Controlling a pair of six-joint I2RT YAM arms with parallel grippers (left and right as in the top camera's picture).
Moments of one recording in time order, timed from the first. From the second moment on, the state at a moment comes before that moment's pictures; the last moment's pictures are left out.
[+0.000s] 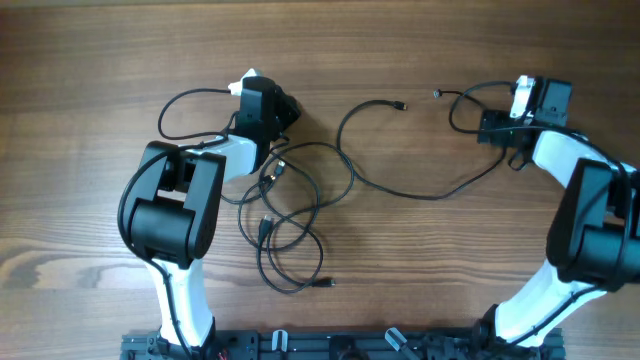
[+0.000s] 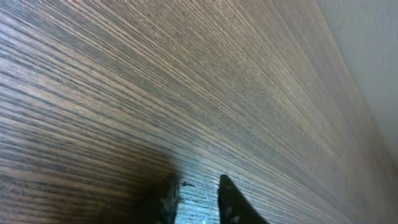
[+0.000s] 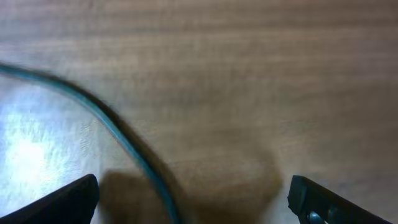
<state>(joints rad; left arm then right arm) -0.27 2.11 1.08 0.33 0.10 -0.92 -0.24 1.95 1.05 -0.08 0.02 -0.13</state>
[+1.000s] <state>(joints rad) -0.27 2.10 1.09 0.32 0.10 -0.92 -0.58 2.31 1.39 0.28 0.19 -0.02</state>
